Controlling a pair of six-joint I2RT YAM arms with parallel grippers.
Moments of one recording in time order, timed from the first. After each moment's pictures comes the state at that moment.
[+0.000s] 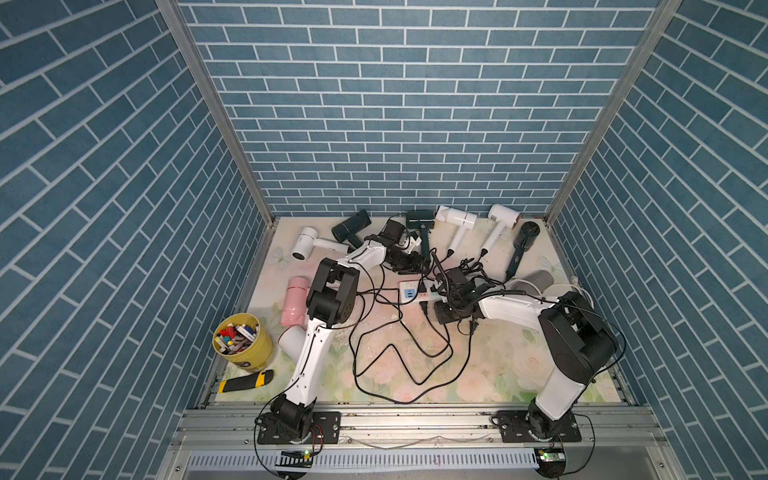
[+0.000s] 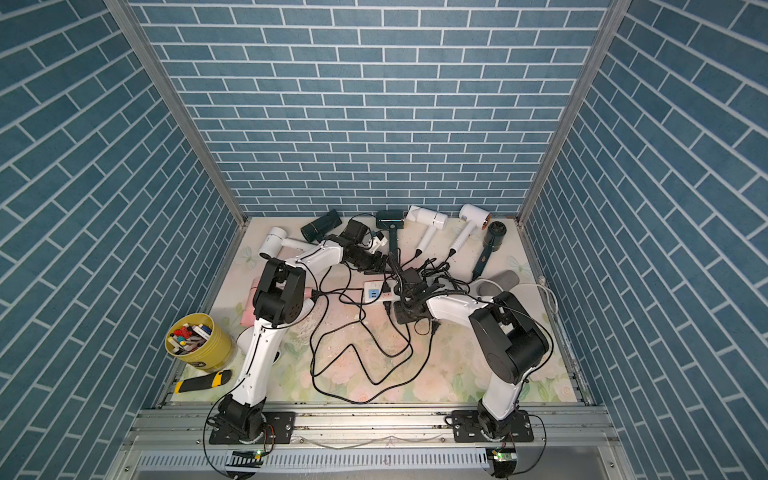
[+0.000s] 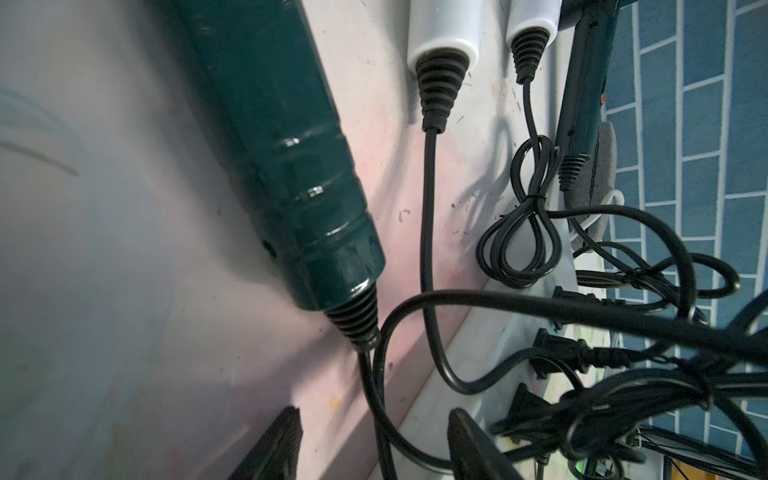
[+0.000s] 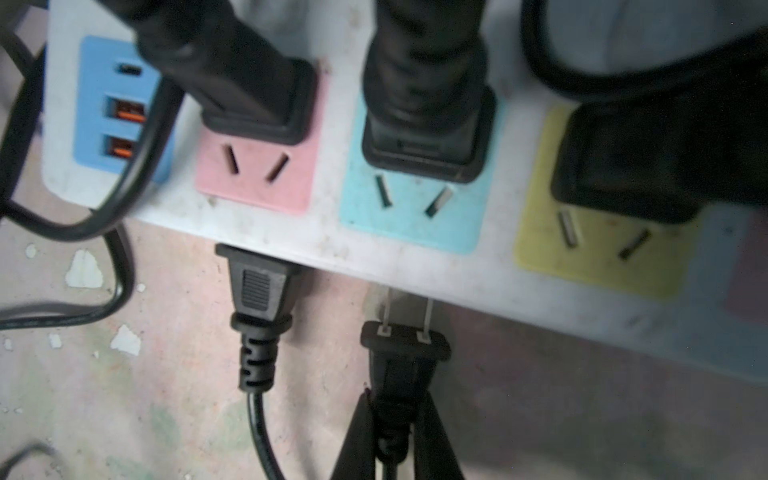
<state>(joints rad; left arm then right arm) -0.45 2.46 1.97 -0.57 0.69 -0.27 0.68 1.74 0.97 -0.36 -0.06 0.32</state>
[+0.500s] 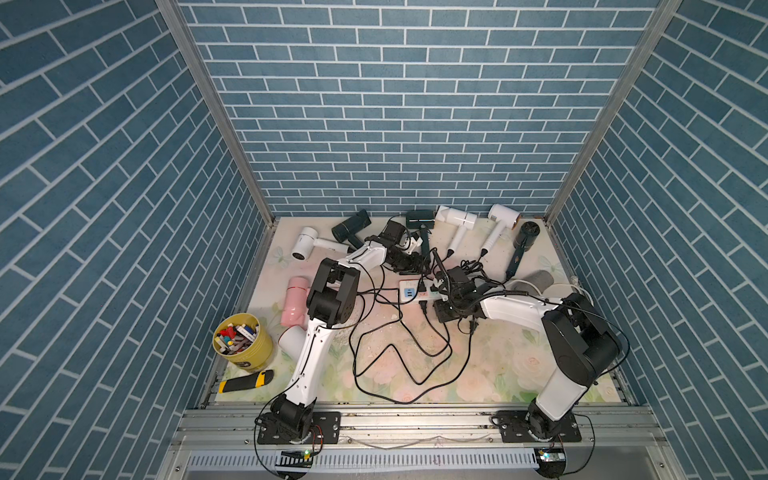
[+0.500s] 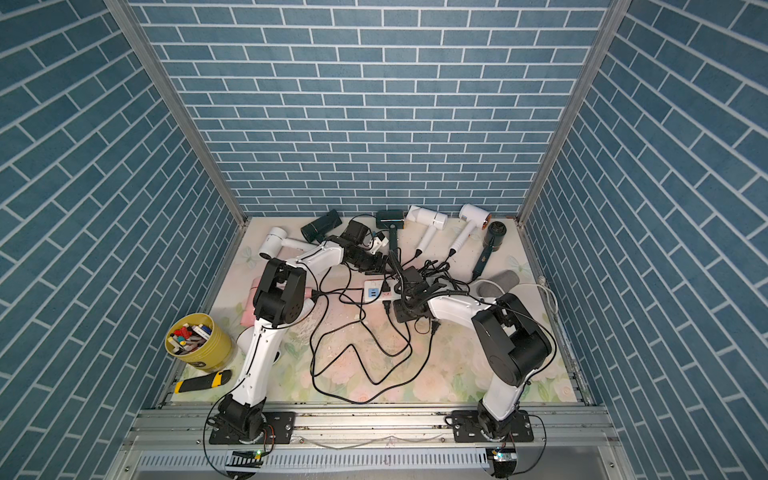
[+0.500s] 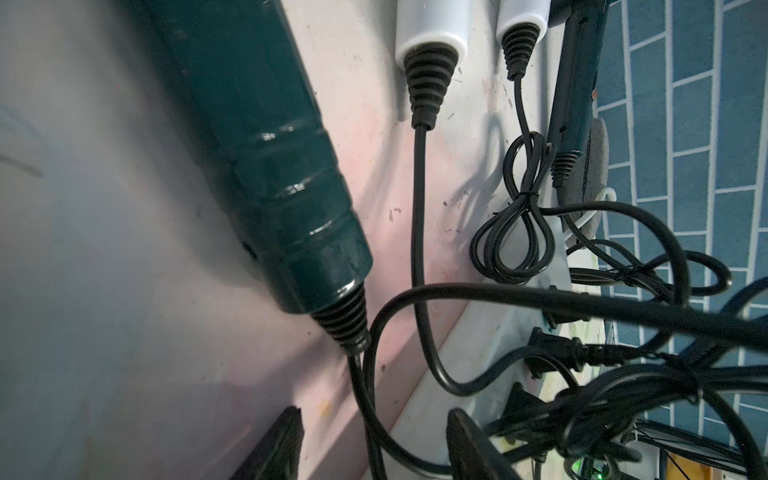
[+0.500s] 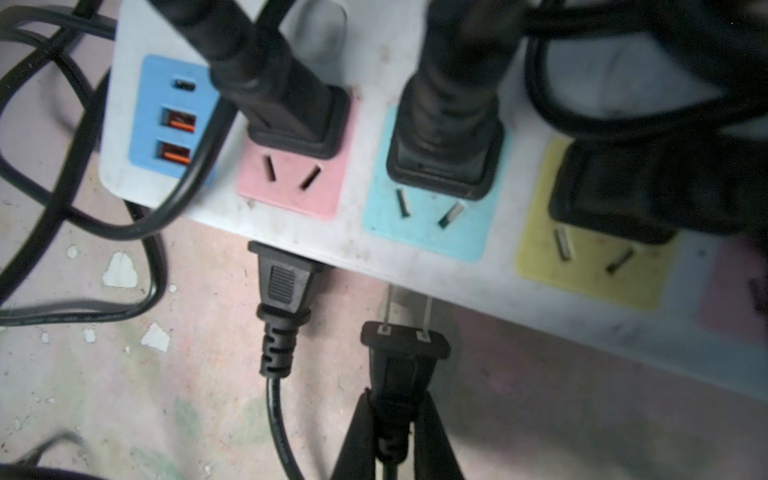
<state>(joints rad) -0.45 2.46 1.96 -0.55 0.70 -0.27 0.67 1.72 0.97 -0.35 -0.07 0.31</state>
